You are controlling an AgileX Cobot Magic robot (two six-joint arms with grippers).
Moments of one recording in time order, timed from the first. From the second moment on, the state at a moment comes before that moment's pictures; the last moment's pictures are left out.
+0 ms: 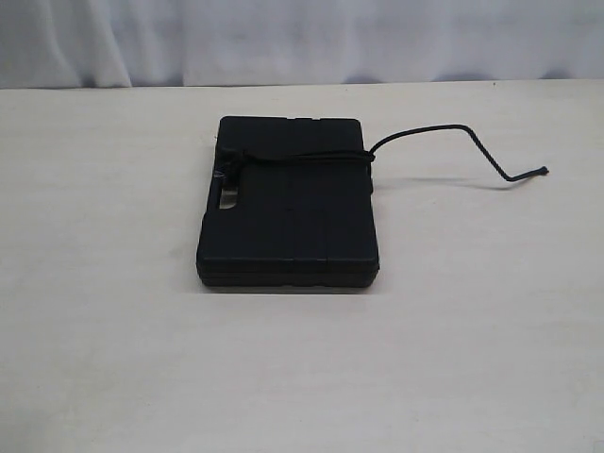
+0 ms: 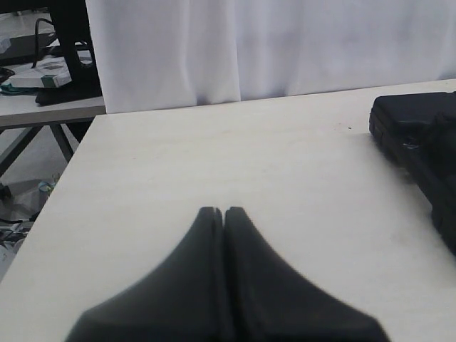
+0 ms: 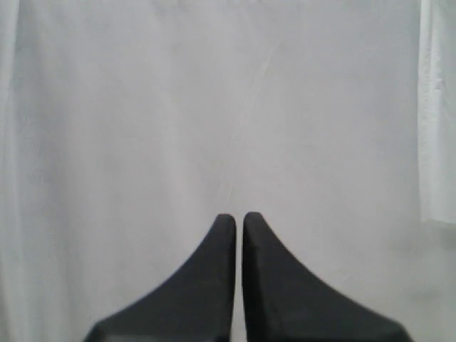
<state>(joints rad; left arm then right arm) 0.00 0.00 0.00 0.09 0.31 0.00 0.30 0.01 -0.03 0.56 -0.43 -0.44</state>
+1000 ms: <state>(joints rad) 0.00 0.00 0.00 0.09 0.31 0.00 0.15 0.01 0.00 -0.08 0.04 -0.06</state>
